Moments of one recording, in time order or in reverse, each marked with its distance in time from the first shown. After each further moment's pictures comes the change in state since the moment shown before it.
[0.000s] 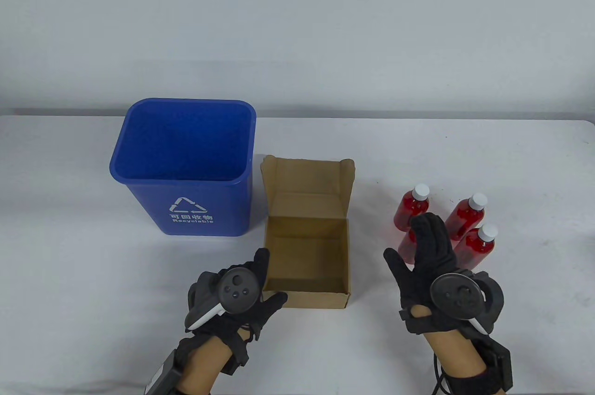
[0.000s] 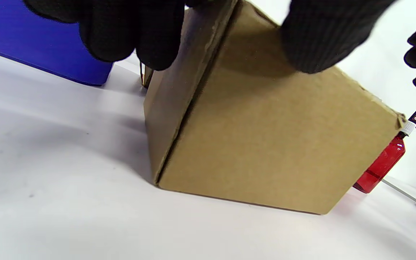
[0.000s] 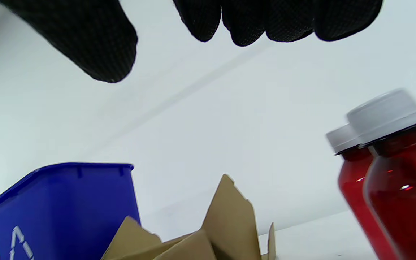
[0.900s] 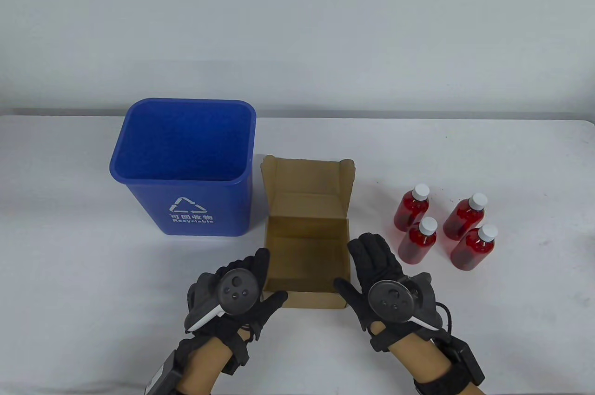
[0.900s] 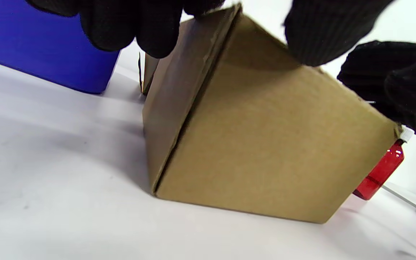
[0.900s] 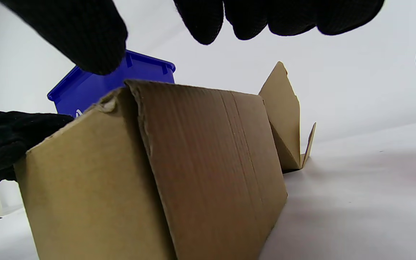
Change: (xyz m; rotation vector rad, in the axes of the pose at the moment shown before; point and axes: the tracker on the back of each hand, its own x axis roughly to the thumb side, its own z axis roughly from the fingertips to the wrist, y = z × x) left_hand 0.002 0.003 0.002 0.038 0.000 0.004; right_hand 0.031 0.068 0.010 0.323 -0.116 0.041
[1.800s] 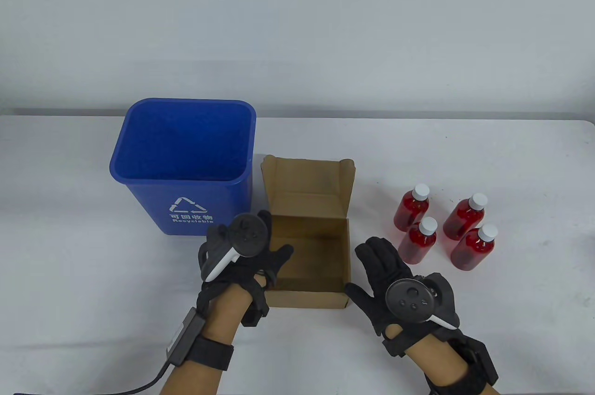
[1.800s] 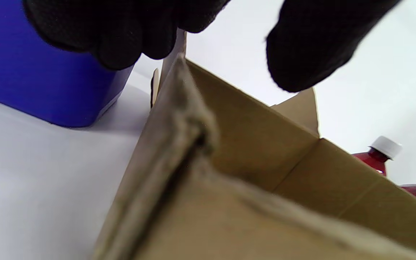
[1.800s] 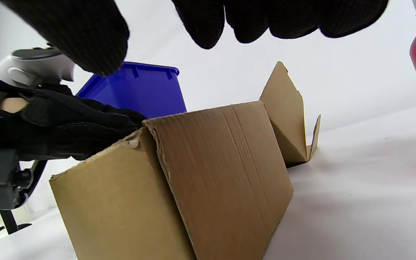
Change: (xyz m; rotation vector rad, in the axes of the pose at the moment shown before) left_hand 0.001 0.033 -0.075 -0.018 0.209 0.099; right_hand -0.009 -0.017 0.008 0.040 -0.024 -0.096
